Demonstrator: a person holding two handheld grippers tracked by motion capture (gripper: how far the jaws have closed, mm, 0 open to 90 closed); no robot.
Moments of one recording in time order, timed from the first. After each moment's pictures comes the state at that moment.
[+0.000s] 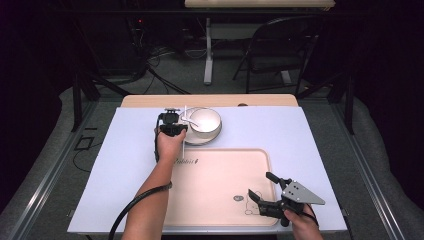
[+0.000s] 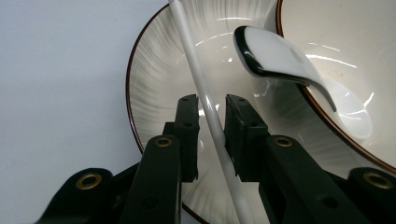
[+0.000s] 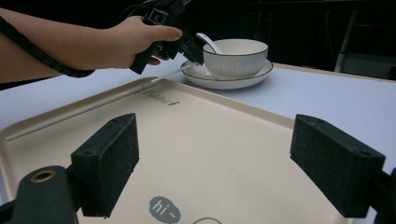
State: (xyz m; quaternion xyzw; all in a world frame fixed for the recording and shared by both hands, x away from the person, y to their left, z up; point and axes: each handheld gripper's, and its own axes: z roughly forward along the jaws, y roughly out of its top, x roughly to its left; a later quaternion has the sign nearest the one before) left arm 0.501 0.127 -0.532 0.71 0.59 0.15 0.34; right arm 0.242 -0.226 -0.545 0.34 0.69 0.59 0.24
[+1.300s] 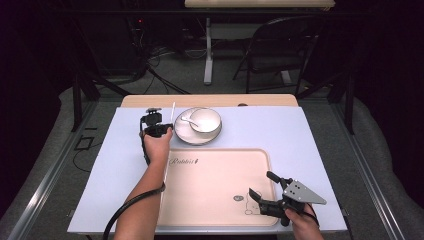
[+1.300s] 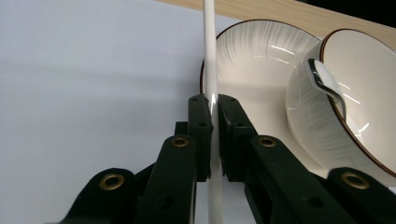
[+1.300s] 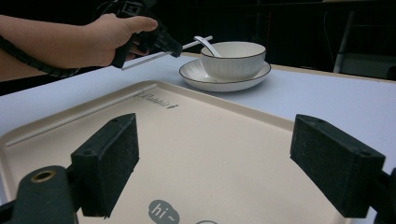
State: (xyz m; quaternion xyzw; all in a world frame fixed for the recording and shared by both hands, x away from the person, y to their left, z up) left arm 0.478 0.170 -0.511 0.63 0.66 0.14 0.37; right arm 0.243 -0.228 -0.544 0.35 0.68 0.60 0.24
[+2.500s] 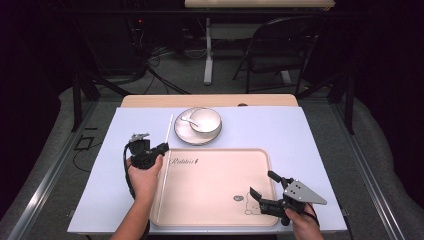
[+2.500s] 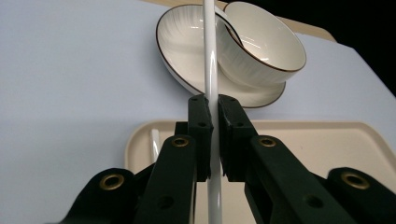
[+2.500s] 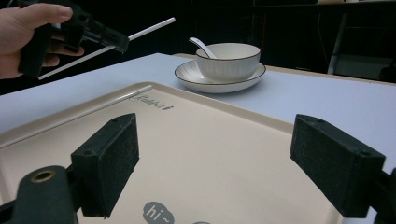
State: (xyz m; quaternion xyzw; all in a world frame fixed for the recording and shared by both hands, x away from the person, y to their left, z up) left arm 0.354 0.183 -0.494 0.63 0.61 0.13 0.46; right arm 0.243 -0.229 -0.543 0.35 0.68 0.59 0.25
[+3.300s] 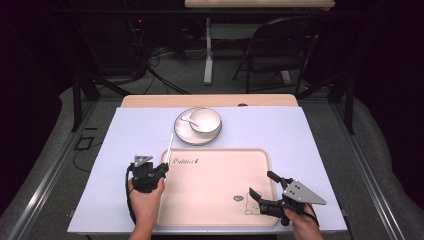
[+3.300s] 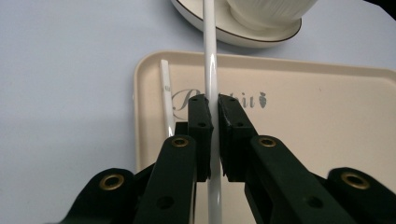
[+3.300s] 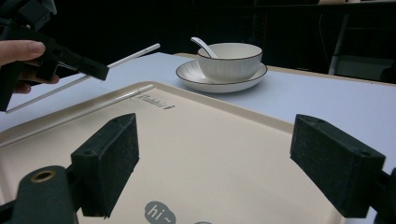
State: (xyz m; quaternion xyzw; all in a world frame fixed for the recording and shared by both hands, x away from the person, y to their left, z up) left arm 0.307 0.174 -0.525 0.66 0.61 0.17 0.41; right arm 0.243 -0.228 -0.543 0.35 0.68 0.59 0.25
